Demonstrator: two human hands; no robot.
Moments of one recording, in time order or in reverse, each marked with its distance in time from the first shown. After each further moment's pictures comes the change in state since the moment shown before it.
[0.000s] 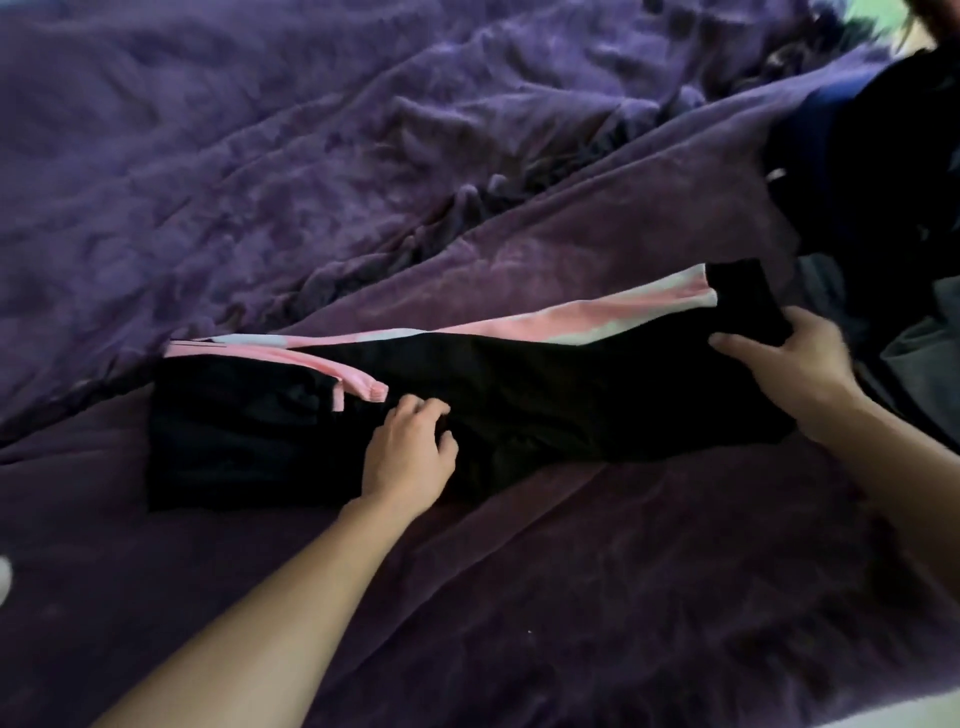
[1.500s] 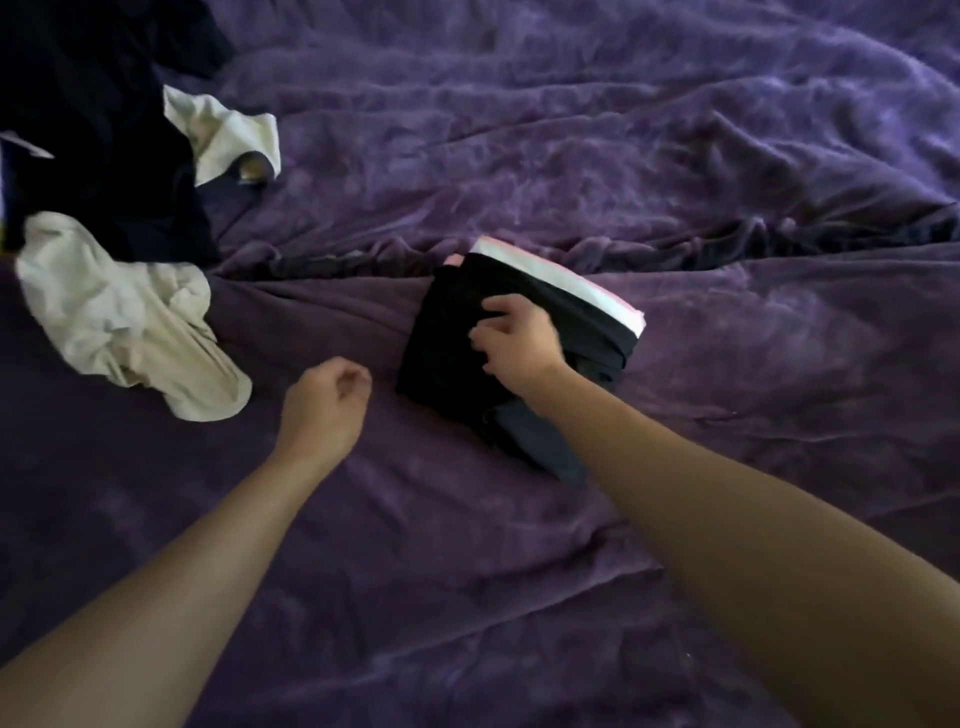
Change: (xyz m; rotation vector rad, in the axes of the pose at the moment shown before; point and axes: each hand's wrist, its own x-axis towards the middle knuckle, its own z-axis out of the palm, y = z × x) left_hand -0.097 -0.275 -0.123 -0.471 0.338 -0.512; right_hand -0.248 -0.235 0.352 0.103 -0.708 -0.321
